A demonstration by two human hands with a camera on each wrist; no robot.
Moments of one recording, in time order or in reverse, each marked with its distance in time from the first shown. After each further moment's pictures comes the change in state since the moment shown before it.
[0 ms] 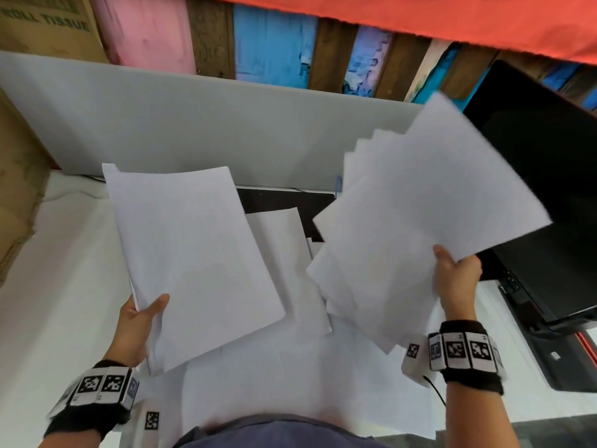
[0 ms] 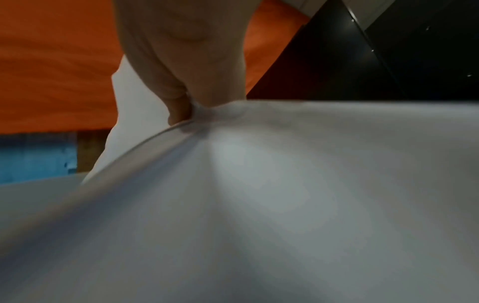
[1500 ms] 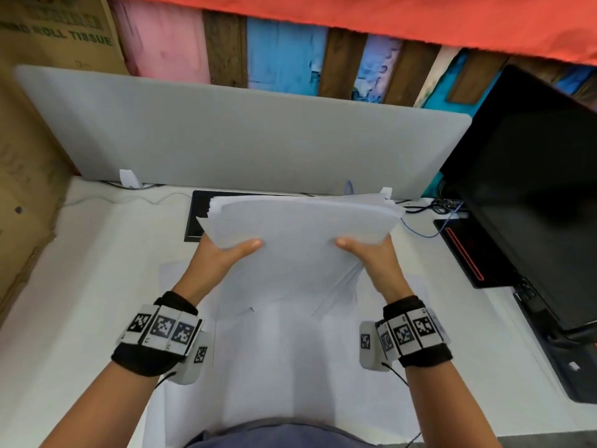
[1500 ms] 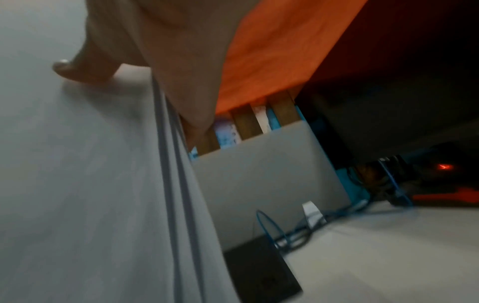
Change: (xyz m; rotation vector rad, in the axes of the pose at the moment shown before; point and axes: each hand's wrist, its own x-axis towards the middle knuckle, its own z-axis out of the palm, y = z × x) left_hand -0.028 0.099 0.104 0.138 -0.451 0.532; right_hand -0.076 -0.069 0.073 0.429 -0.728 -0.096
